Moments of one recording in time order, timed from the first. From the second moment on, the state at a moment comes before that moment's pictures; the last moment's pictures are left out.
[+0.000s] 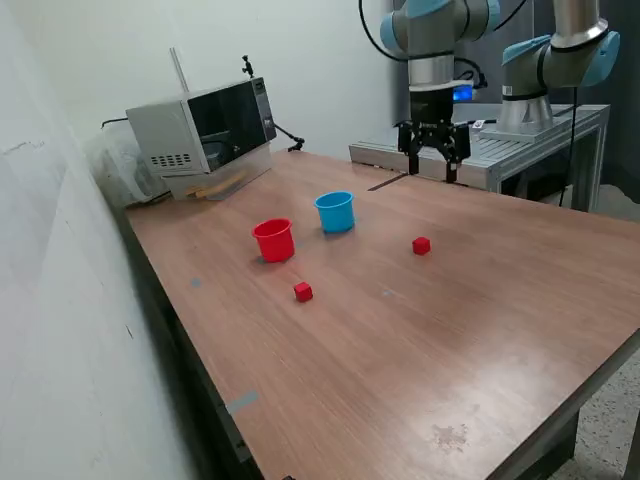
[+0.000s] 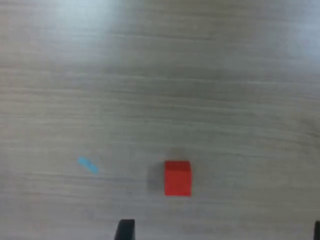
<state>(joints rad) 0.09 -1.19 1.83 -2.30 -1.59 3.21</state>
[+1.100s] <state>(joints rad) 0.08 -0.93 1.78 -2.44 -1.59 3.20</state>
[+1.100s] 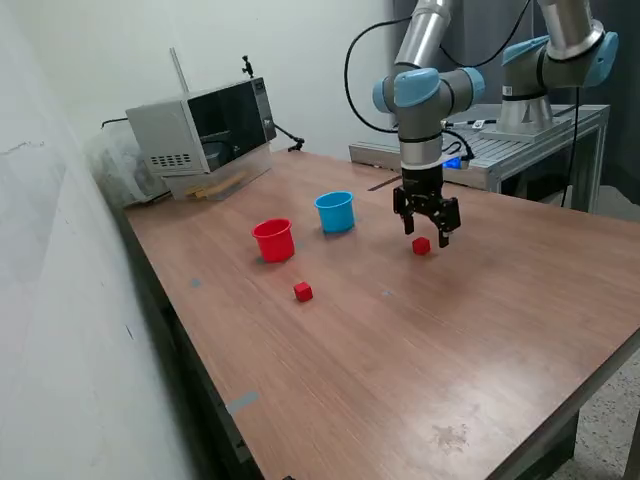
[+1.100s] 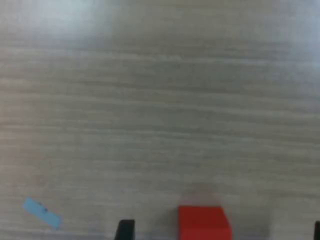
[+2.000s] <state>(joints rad) 0.05 -0.91 1.77 -2.45 -1.59 3.08</state>
